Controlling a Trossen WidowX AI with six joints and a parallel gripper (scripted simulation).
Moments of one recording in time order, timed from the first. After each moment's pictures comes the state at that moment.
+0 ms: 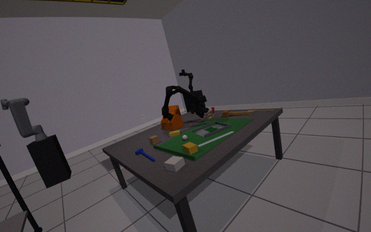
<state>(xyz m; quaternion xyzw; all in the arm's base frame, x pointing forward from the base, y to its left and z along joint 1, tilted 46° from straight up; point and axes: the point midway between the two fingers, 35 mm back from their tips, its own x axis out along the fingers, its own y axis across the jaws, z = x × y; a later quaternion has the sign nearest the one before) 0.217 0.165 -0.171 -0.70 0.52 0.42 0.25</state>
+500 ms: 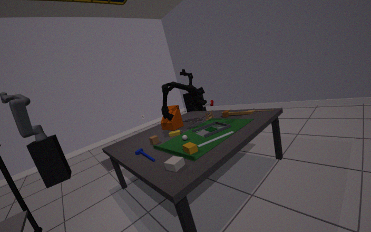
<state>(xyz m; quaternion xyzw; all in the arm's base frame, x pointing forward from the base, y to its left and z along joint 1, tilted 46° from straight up) 0.205 0.219 -0.114 -0.70 0.52 0.42 0.27</state>
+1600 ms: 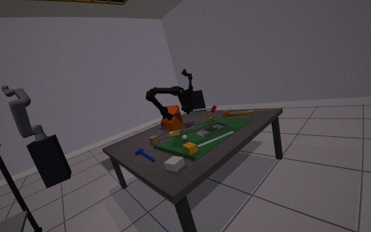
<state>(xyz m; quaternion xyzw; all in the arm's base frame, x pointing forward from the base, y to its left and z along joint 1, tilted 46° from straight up) 0.258 0.110 0.043 -0.53 0.63 0.10 0.56</state>
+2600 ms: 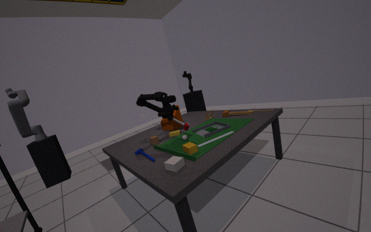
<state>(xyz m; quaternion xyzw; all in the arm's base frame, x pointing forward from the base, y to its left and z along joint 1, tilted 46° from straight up) 0.215 -0.016 0.148 -0.28 0.59 -0.23 0.72</state>
